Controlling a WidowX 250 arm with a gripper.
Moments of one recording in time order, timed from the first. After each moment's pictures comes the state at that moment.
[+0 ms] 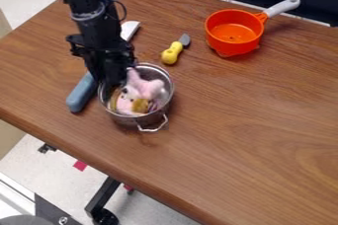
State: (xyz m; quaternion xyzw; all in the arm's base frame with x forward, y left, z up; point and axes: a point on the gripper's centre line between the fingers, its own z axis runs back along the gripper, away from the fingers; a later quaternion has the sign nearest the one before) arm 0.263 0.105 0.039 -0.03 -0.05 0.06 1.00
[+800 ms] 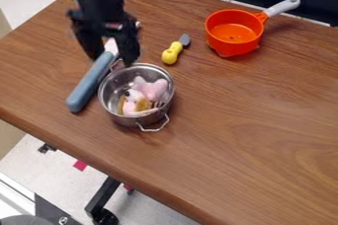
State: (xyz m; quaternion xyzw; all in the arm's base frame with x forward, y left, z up) arm 0.269 0.104 0.089 -0.04 -0.07 0.05 1.00
